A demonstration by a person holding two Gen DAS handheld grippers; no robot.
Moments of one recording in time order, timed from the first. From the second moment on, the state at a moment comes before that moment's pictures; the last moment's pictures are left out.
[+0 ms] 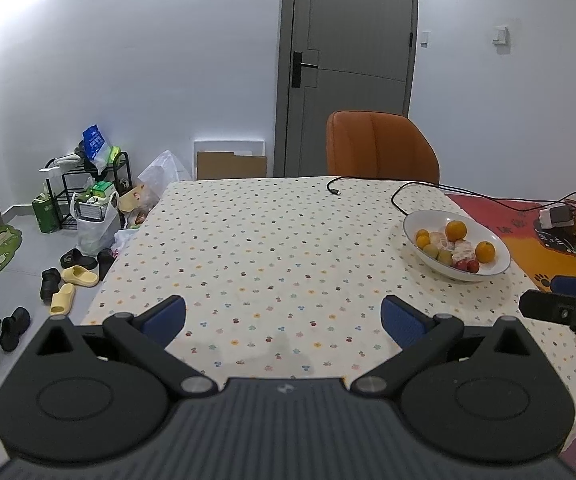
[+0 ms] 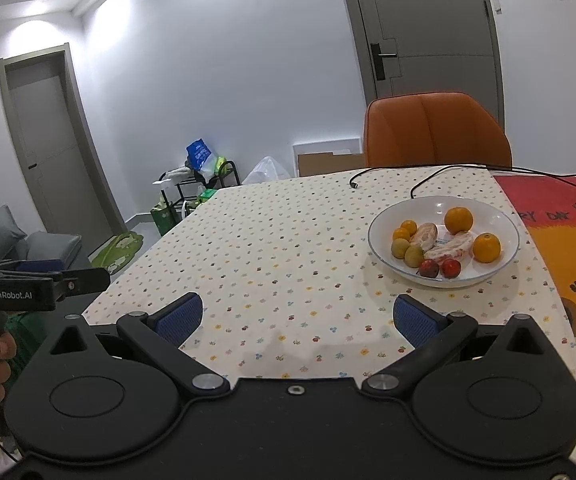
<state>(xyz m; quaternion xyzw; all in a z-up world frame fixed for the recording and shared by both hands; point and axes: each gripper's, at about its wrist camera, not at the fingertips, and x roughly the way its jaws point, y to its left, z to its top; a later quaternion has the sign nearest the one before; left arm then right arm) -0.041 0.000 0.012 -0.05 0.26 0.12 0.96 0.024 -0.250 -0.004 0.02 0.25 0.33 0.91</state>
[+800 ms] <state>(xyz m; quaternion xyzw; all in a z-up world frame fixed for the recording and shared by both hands) -0.036 -0.007 0.009 -0.05 0.26 0.12 0.96 0.023 -0.252 -0.002 0.02 0.25 0.33 0.91</state>
